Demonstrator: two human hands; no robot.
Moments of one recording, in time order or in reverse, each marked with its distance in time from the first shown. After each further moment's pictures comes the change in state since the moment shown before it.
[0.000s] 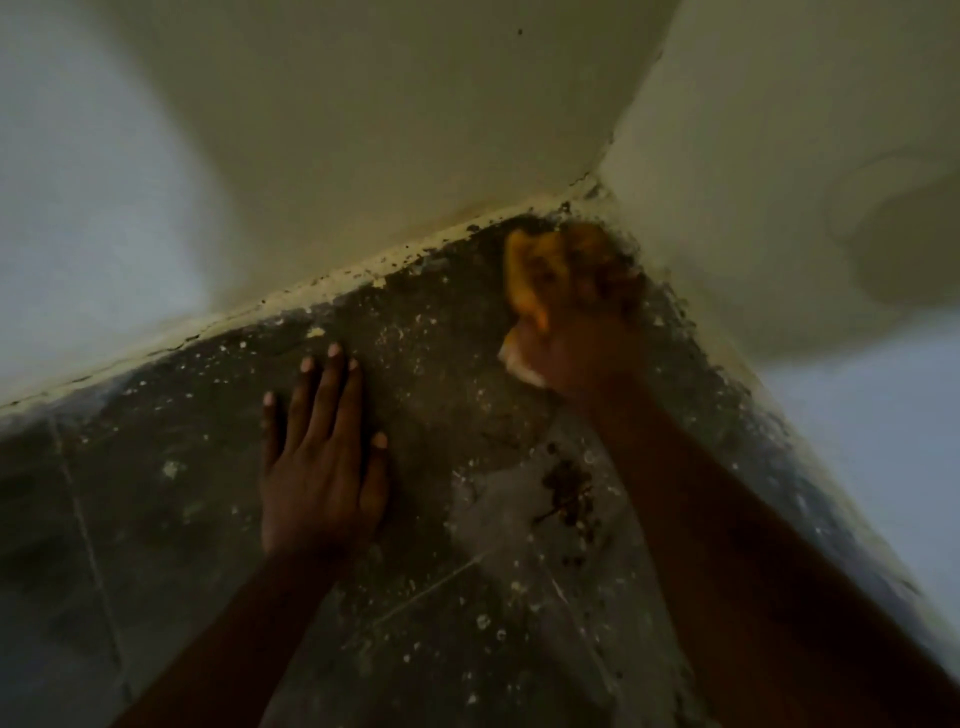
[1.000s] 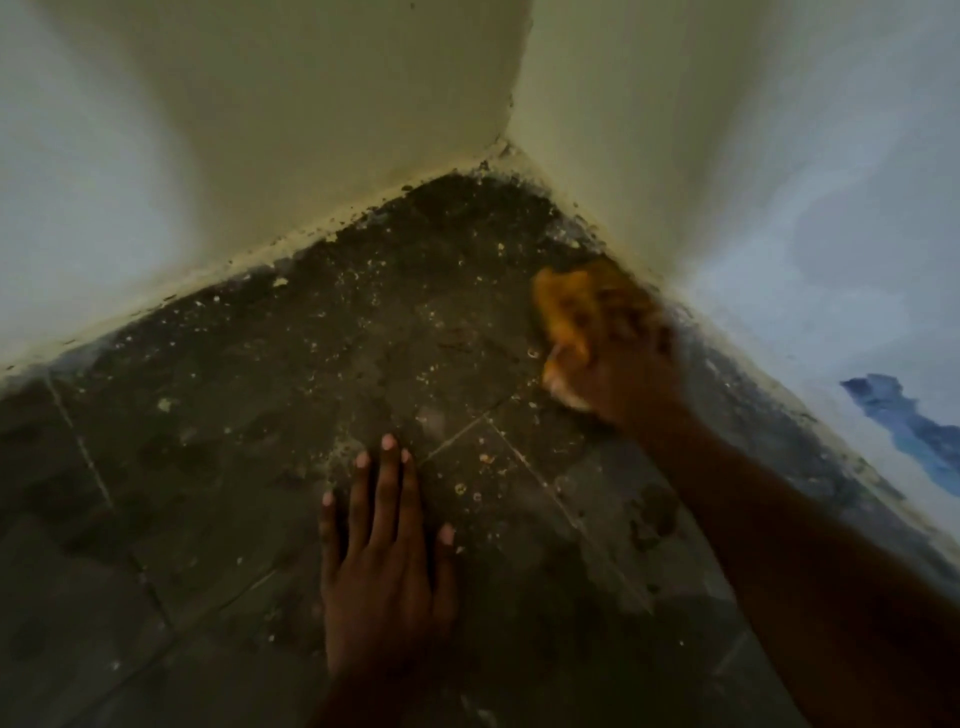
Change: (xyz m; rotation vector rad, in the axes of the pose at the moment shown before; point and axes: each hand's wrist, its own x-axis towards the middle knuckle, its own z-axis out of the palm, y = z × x) left_hand -0.176 0.059 0.024 0.051 -0.062 0.113; right_hand -0.175 0.055 -0.029 0.026 -0.059 0.126
